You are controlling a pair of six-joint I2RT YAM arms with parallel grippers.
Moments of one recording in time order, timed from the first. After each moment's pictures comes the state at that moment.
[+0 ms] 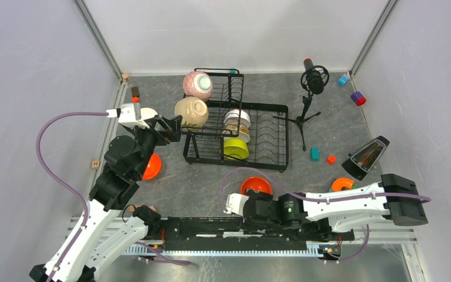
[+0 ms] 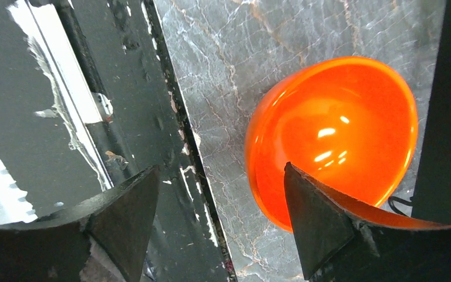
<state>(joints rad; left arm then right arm) -0.53 0.62 0.87 -0.26 -0.33 -0.36 1.54 1.21 0.65 -0.48 0.31 0.04</state>
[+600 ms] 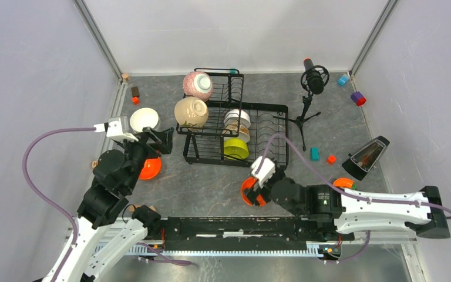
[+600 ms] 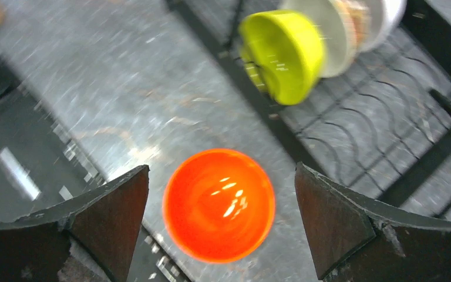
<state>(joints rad) -0.53 0.49 0.87 -0.44 -0.36 -0.44 1.48 0.85 0.66 -0.33 0.59 0.16</state>
